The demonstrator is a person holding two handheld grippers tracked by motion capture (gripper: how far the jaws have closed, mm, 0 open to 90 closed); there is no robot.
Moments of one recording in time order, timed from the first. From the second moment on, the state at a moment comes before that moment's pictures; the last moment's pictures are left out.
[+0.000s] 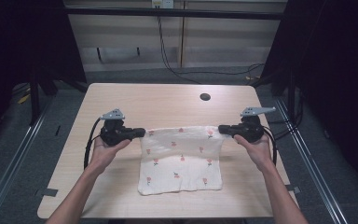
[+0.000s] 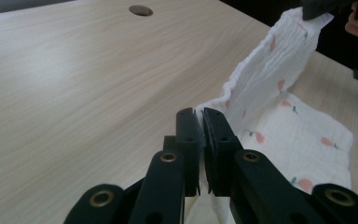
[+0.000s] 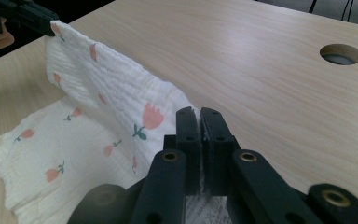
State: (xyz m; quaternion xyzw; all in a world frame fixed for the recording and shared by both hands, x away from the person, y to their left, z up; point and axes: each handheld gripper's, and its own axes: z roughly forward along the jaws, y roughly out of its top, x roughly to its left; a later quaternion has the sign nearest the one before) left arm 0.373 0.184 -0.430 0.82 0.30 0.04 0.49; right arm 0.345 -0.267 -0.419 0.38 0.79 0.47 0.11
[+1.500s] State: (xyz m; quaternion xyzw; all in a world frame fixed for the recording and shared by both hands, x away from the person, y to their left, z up) left arm 0.283 0.190 -0.473 0.87 0.24 0.00 0.43; right arm 0.244 -0.255 -0.467 0.33 0.83 0.44 0.06
